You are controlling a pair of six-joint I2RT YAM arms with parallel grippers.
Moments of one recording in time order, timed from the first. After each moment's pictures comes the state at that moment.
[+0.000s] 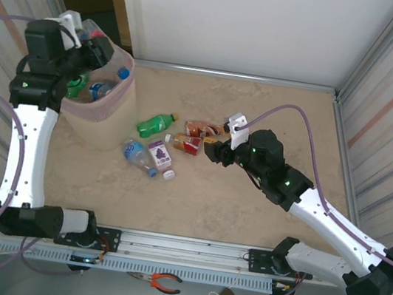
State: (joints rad) left arm 0.09 1.29 1.70 -0.74 0.32 -0.46; right arm 0.82 1.05 0.94 -0.19 0.03 0.07
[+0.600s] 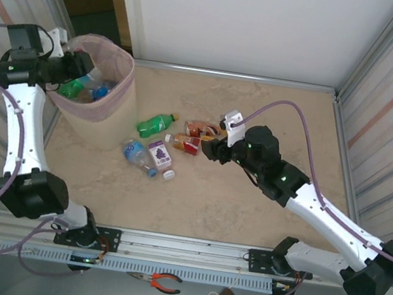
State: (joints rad) left arm 0.33 1.45 1.66 -0.94 0.55 -0.23; right arm 0.83 1.10 0.98 -0.20 0.03 0.07
